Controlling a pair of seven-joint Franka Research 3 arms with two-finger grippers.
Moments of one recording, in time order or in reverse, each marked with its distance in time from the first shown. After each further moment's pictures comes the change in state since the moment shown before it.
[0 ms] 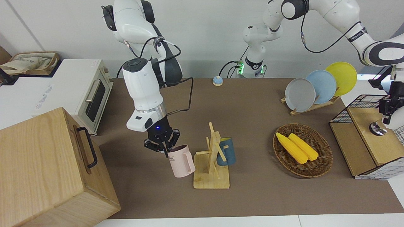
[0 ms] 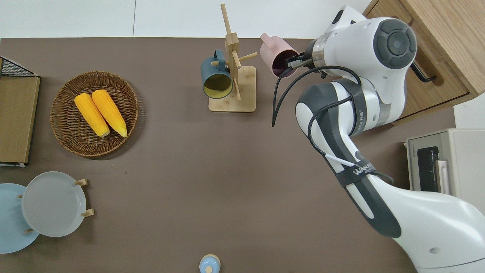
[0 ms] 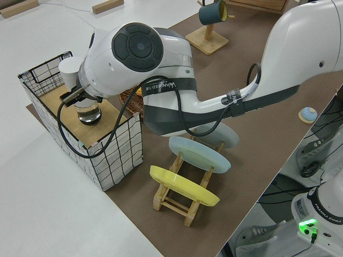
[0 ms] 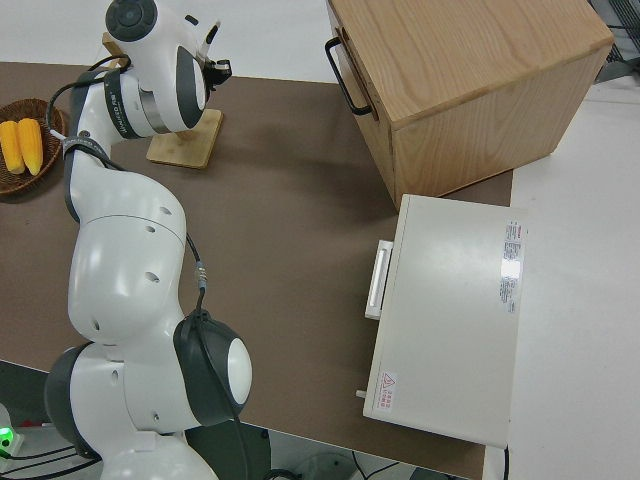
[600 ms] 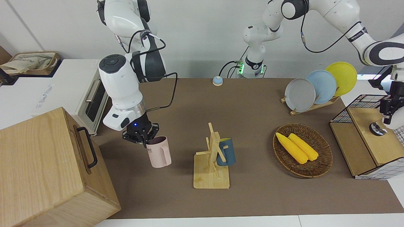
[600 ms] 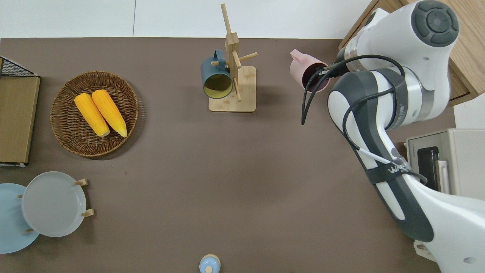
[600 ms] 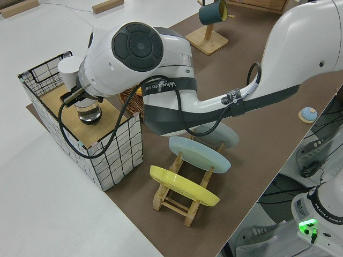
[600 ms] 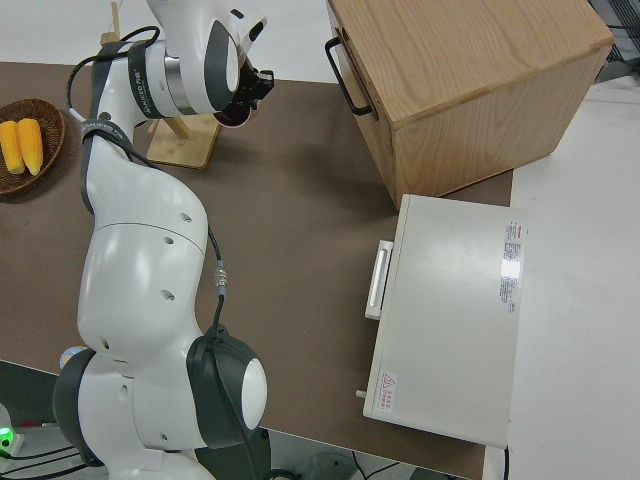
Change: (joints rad) left arm 0.000 -0.002 0.000 0.005 -0.001 0.000 -0.052; right arm -0.043 -0.055 -0.041 0.006 -0.026 -0.293 -0.003
